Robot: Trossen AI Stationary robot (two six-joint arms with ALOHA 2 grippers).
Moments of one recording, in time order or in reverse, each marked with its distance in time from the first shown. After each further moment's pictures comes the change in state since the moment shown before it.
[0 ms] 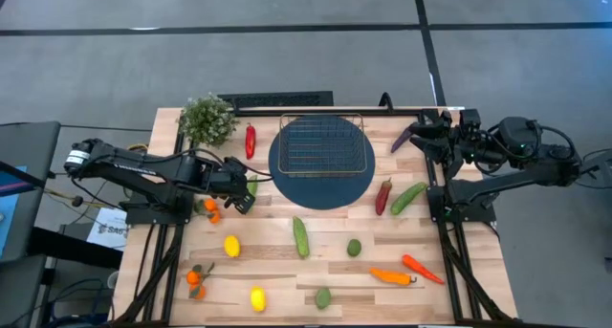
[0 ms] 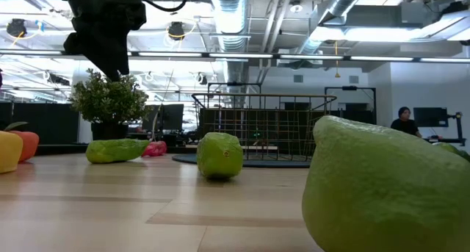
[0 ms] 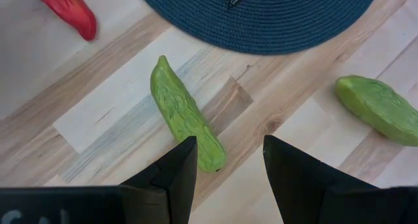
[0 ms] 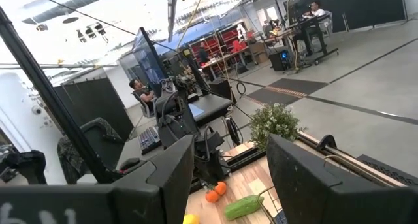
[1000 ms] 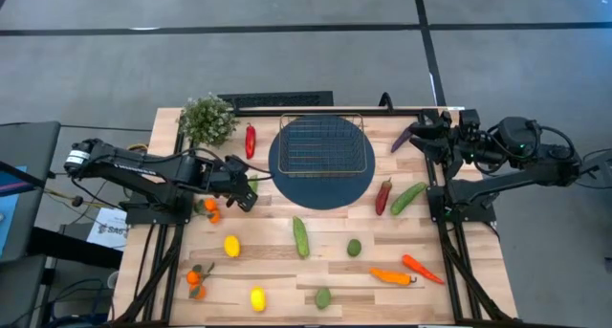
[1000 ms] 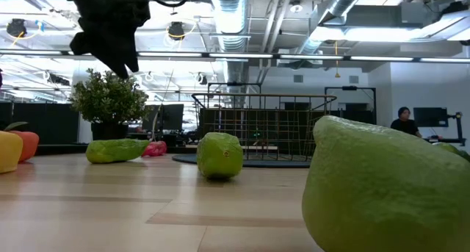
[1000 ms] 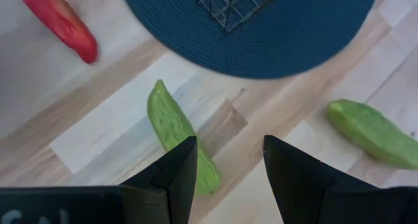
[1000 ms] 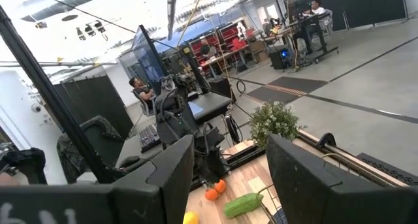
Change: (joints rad) left arm 0.000 0.000 0.000 0.055 -0.063 0.001; right arm 0.000 0.000 0.000 -0.009 -0.005 -0.001
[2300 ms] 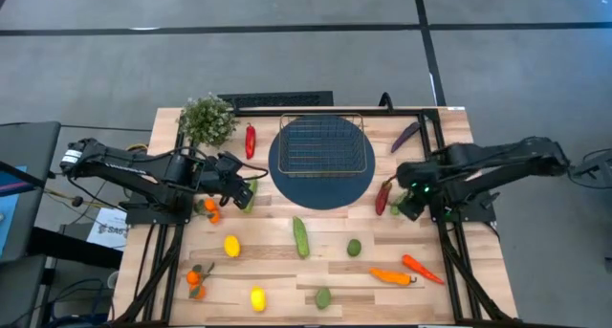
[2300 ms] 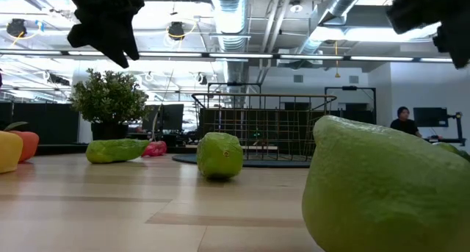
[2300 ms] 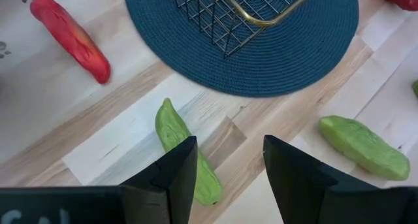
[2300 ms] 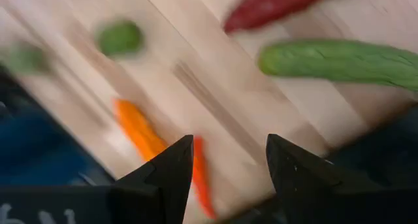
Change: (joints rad) left arm -0.030 -0.074 -0.001 -0.012 -0.074 0.000; right arm 0.026 0.501 -0.001 -0.979 -0.526 0.482
